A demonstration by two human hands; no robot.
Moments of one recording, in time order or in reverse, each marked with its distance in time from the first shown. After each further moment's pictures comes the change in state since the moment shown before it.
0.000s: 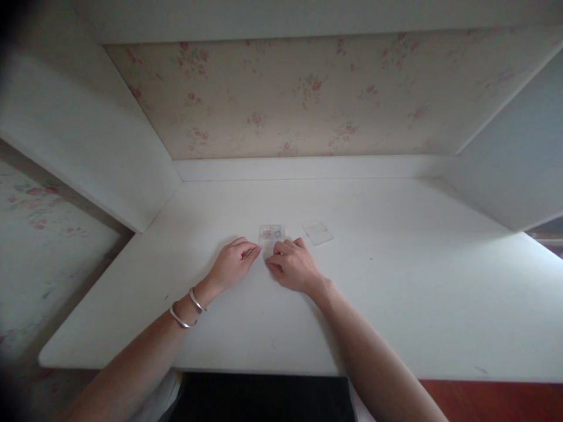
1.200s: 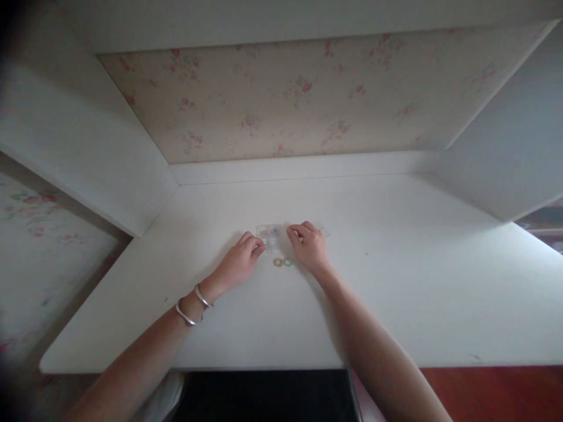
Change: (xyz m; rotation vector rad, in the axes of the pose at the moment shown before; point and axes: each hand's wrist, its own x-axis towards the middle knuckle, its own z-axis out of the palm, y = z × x) left_hand 0.009 0.009 0.011 0.029 -0.087 0.040; right_hand 0.003 0.046 0.009 0.233 0.493 0.469
